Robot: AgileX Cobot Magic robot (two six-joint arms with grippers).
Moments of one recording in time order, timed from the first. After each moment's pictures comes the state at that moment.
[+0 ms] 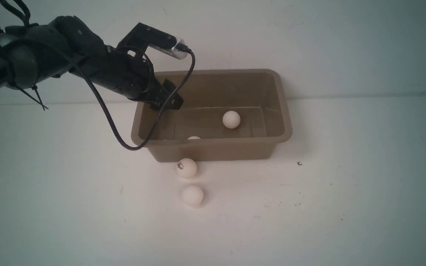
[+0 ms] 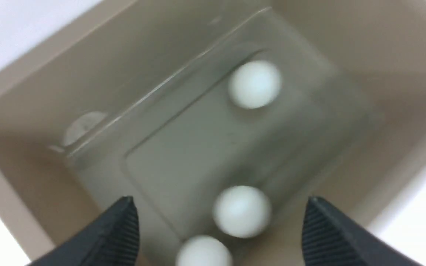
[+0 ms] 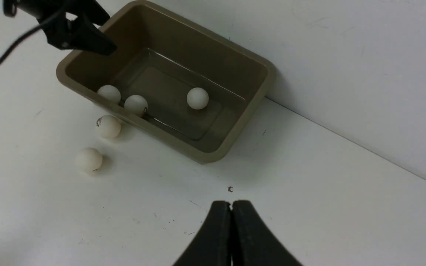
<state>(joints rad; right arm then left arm) 0.35 1.11 -1.59 0.08 1.29 -0.23 -0.16 1.93 -1.66 -0.63 0.81 0.83</state>
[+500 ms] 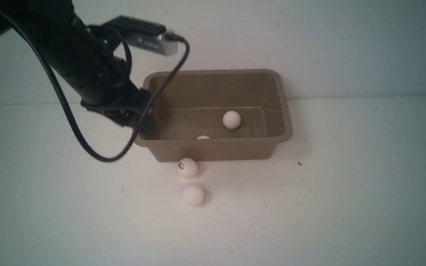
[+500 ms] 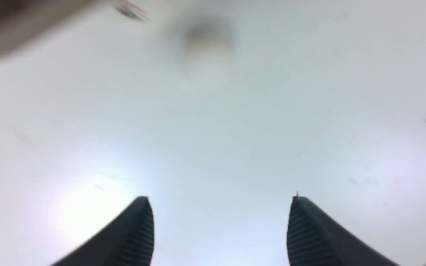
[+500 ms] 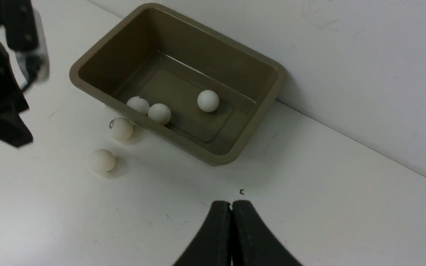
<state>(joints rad) 0.35 1.11 -1.59 0.10 1.29 -0.23 -0.38 1.70 -1.41 -0.28 1.19 0.28</state>
